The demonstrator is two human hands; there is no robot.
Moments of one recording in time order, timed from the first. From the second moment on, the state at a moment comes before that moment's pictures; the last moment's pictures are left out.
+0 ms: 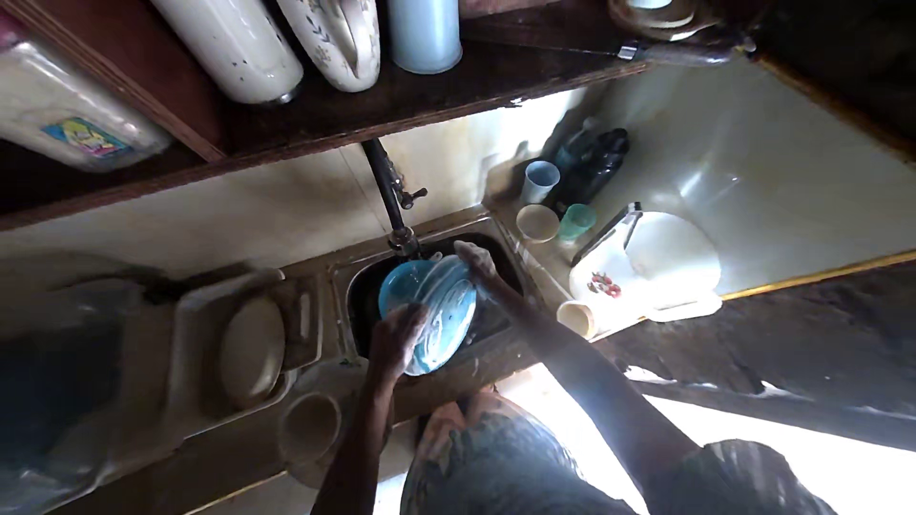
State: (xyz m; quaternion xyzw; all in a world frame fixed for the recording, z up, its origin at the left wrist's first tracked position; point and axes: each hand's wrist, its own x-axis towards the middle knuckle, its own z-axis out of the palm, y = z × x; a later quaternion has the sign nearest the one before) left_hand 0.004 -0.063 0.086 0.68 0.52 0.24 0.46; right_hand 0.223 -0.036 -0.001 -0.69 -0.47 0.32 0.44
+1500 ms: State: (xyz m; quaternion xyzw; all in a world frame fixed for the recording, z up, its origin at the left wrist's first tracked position) left_hand -0.006 -0.073 0.020 0.32 0.52 0.51 0.60; right_hand 0.174 -0.069 -0.012 -0.73 -0.51 0.37 0.25
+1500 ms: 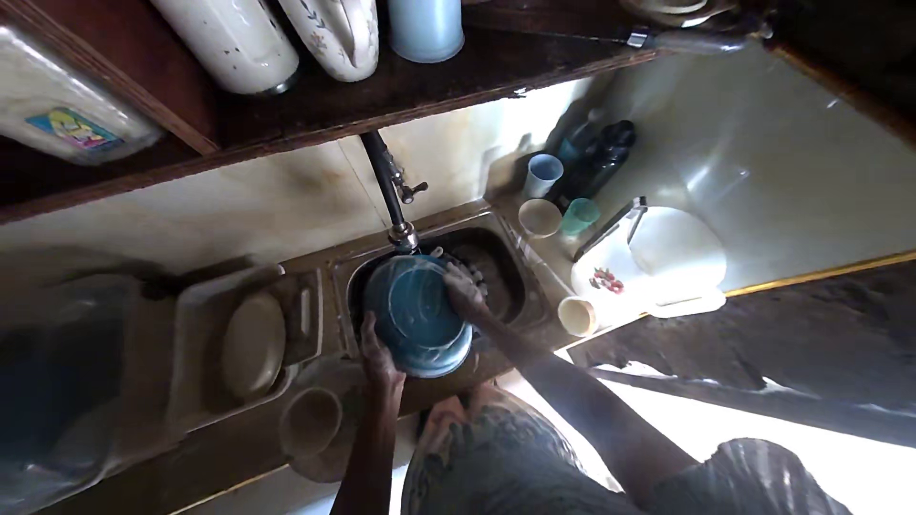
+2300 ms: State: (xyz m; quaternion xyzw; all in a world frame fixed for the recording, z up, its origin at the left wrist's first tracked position) left_hand -0.034 -0.090 0.049 0.52 0.51 0.32 0.61; right_hand 0.207 -0.024 -0.026 -0.65 -0.57 0.35 0.37
